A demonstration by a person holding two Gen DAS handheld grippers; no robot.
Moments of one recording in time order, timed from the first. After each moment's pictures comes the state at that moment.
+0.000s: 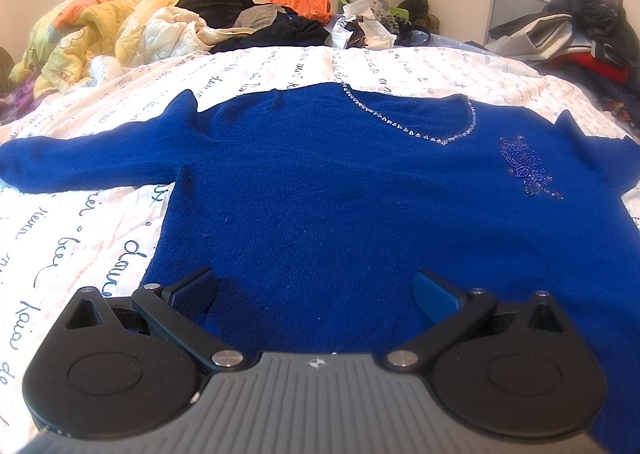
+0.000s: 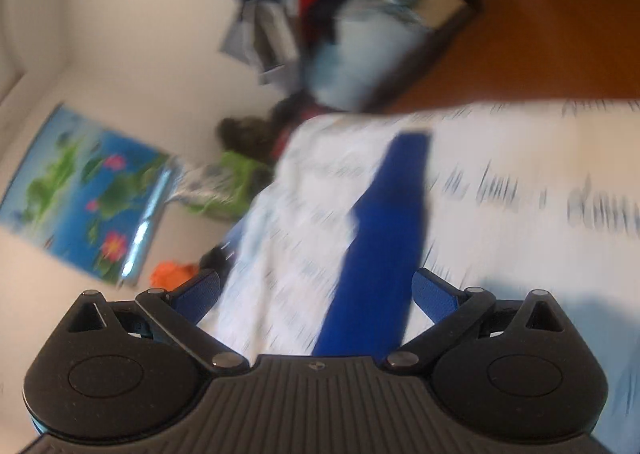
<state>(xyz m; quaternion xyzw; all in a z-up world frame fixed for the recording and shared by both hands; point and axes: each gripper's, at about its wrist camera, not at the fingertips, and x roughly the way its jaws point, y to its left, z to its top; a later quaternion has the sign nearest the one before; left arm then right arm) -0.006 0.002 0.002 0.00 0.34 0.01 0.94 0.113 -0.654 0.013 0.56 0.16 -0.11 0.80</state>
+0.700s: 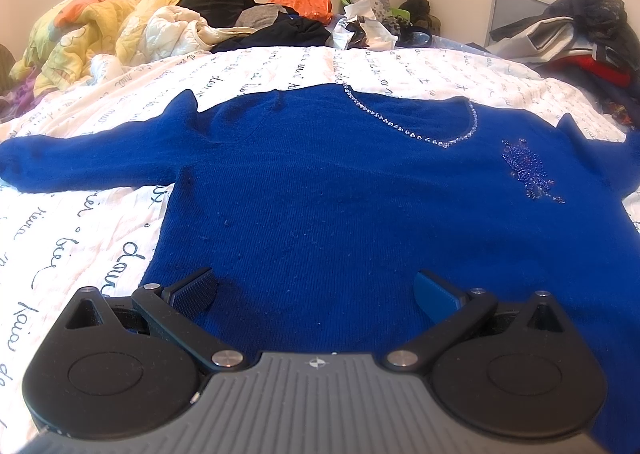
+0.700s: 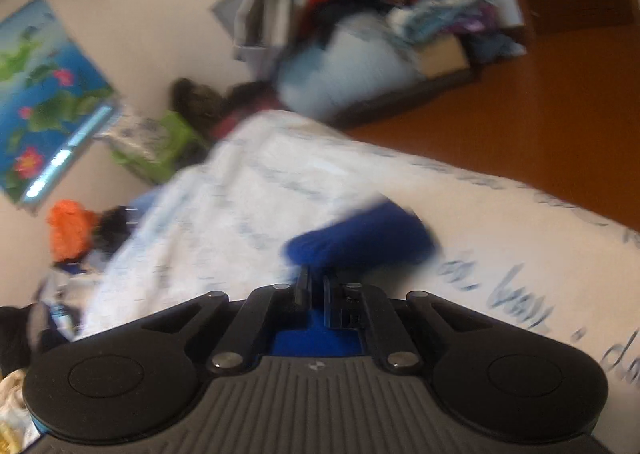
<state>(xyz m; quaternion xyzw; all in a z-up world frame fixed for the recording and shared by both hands) -0.004 0.006 0.002 0.00 0.34 0.01 0.94 0.176 -0.613 0.022 0.37 0.22 -0.16 0.89</state>
